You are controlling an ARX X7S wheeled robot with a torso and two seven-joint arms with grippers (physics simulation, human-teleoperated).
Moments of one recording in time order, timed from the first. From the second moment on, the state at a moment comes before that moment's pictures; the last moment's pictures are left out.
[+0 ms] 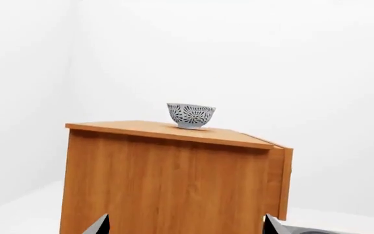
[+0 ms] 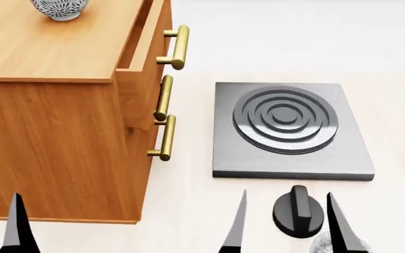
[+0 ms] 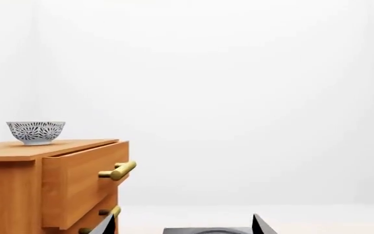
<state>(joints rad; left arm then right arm) 0.13 -0.32 0.18 0.63 -0.26 -0.06 -0.41 -0.06 0.31 -0.27 -0.66 0.17 0.13 0.40</state>
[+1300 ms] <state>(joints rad) 0.11 -0.35 0.20 0.66 -0.27 -0.07 -0.43 -0.06 0.32 -0.27 -0.66 0.17 0.09 0.45</state>
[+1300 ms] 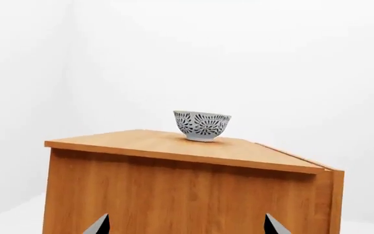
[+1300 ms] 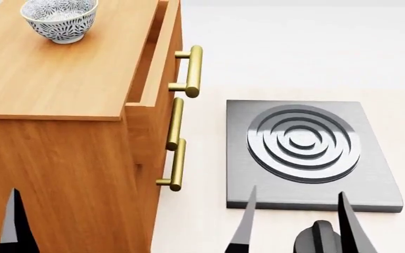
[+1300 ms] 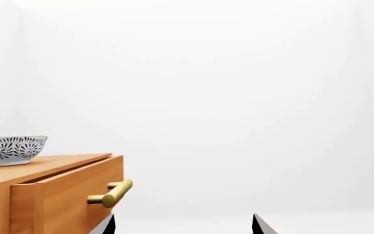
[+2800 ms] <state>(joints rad) -0.75 -0.66 0.57 0.82 -0.73 -0.38 -0.87 -0.05 0.35 -0.31 -0.68 0.17 0.09 0.47</state>
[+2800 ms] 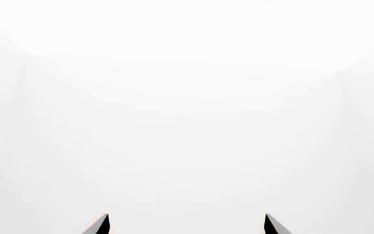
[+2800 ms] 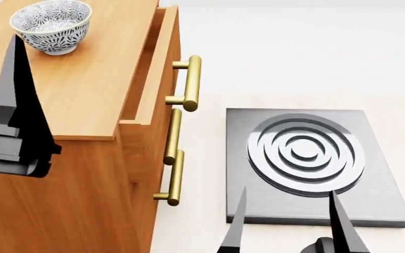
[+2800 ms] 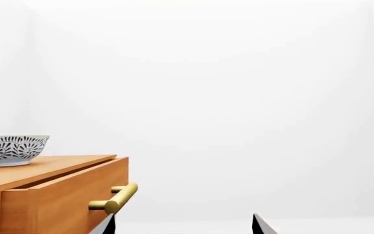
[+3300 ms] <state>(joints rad) -1.03 -0.47 0.58 0.46 -0.81 -0.37 -0.71 -0.05 0.36 -0.31 -0.68 0.17 0.09 0.47</state>
